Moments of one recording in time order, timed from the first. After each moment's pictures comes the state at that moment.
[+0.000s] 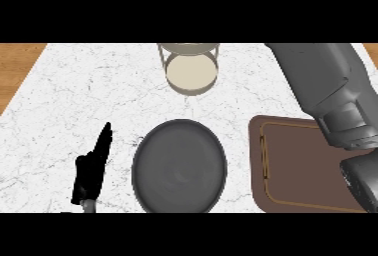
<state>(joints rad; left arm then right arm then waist) 0.03 0.15 -0.17 -1.41 -0.01 0.25 0.04 -1.46 -0.21 -0.06 -0.44 0.70 0.08 0.05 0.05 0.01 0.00</state>
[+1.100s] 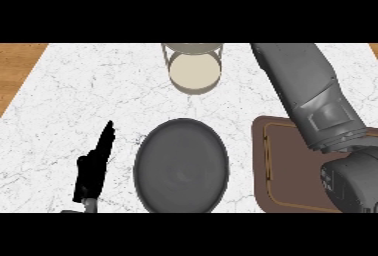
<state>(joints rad) 0.02 0.14 -0.16 -1.41 -0.02 0.23 0.02 -1.46 -0.14 -0.40 -0.24 0.42 -0.01 -0.05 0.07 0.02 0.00</state>
